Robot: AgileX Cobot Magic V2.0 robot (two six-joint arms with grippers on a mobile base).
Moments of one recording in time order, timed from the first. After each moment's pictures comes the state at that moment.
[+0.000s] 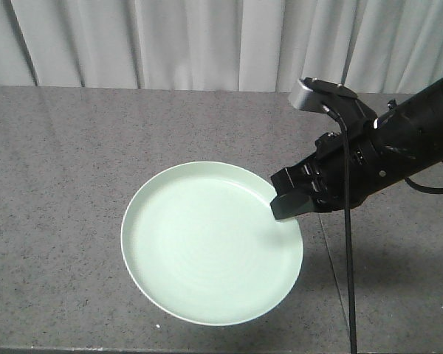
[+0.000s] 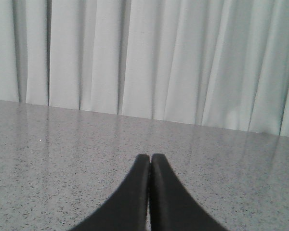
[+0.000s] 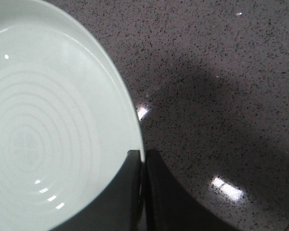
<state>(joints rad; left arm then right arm) 0.09 -0.01 0.02 -0.08 -0.03 0.01 0.30 1.46 -1.28 0.60 1.12 -0.32</state>
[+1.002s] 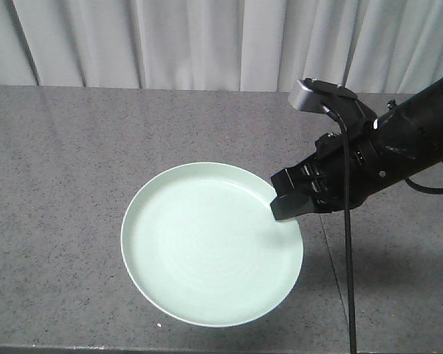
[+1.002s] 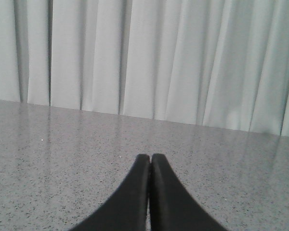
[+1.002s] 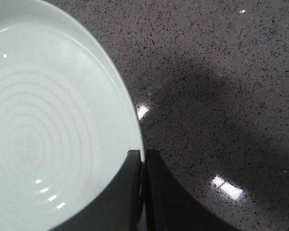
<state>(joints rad) 0.09 -0.01 0.02 -0.08 -0.03 0.01 0.30 1.46 -1.28 0.60 1.12 -0.32</state>
